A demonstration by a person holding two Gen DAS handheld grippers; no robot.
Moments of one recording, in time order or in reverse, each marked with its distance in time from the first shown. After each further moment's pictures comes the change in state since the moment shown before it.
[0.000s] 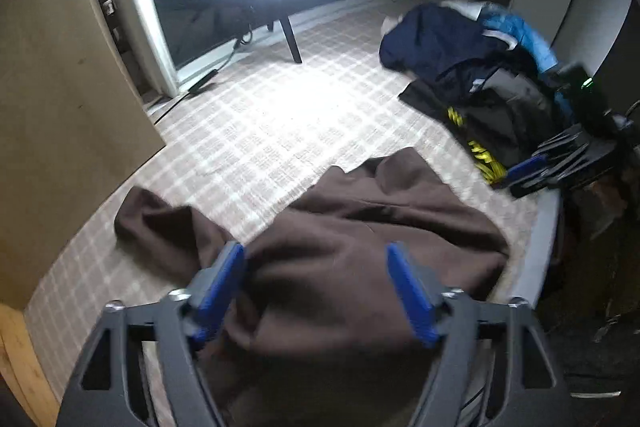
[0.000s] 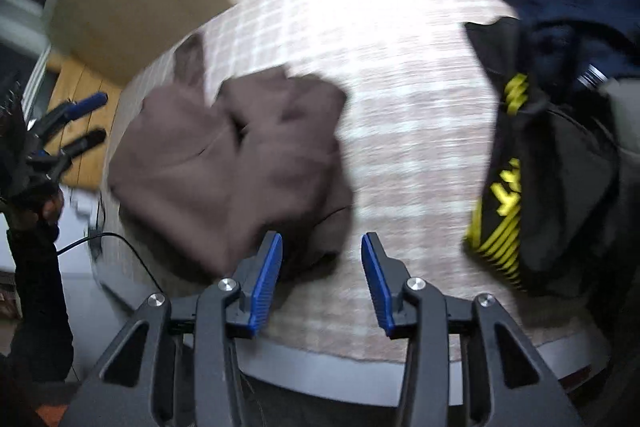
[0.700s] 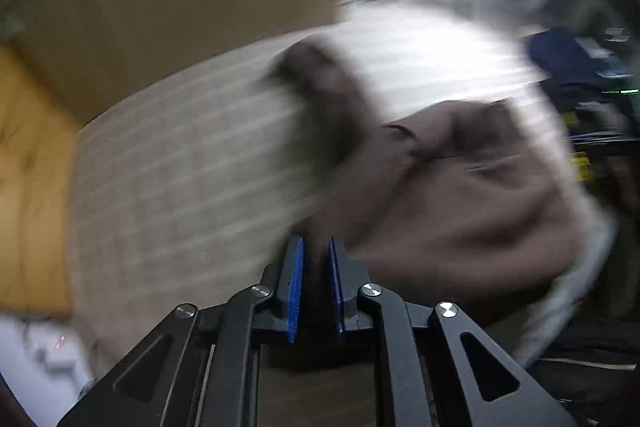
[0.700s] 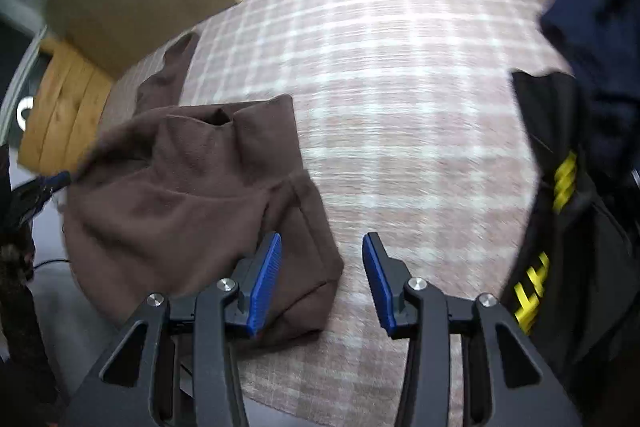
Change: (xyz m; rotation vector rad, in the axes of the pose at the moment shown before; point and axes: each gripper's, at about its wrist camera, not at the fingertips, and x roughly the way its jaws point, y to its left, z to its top) left arm -0.076 0.111 -0.160 -0.442 0.069 0.264; right arm 0.054 0.044 0.053 -0.159 0.001 -0.034
